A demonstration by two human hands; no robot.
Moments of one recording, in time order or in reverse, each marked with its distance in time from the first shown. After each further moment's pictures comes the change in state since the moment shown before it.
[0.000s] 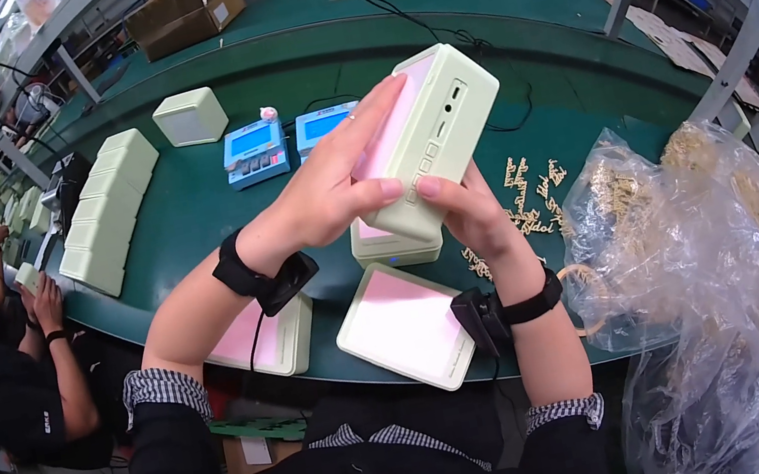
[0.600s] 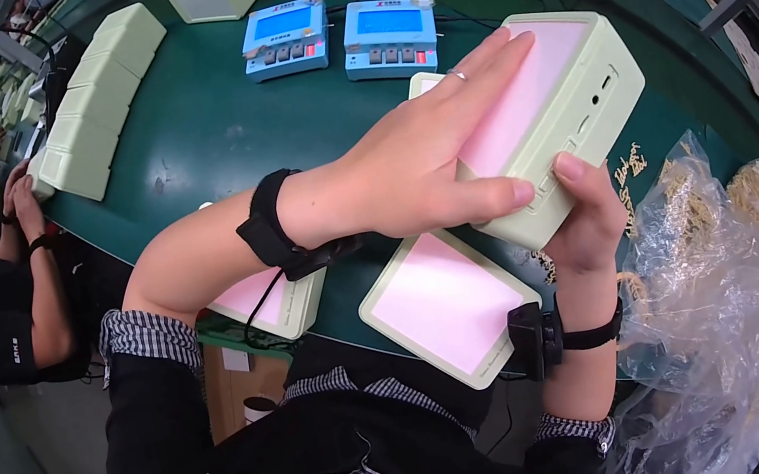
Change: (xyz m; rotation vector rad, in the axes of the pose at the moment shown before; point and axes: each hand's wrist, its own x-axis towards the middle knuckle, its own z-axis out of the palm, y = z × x) left_hand -0.016 -0.024 0.023 -0.099 0.014 -0.102; right_hand -0.012 0.014 -0.016 -0.001 0.208 0.079
